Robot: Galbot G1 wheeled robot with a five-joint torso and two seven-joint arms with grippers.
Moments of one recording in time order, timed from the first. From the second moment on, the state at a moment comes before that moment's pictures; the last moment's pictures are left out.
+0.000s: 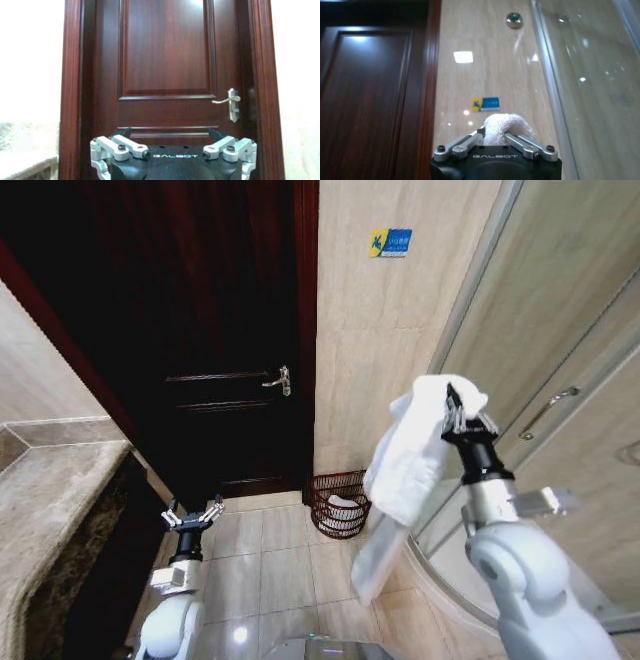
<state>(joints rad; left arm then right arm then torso) 1.65 -1.50 -0.79 -2.00 -0.17 -0.35 -0.01 -1.16 1.07 0.57 2.42 0.55 -0.14 0.25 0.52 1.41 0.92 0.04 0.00</state>
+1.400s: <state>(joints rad) 1.71 -1.59 -0.87 -1.98 -0.17 -0.45 -0.02 -0.03 0.65 0.30 1.91 1.12 -0.17 0.25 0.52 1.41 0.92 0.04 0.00</state>
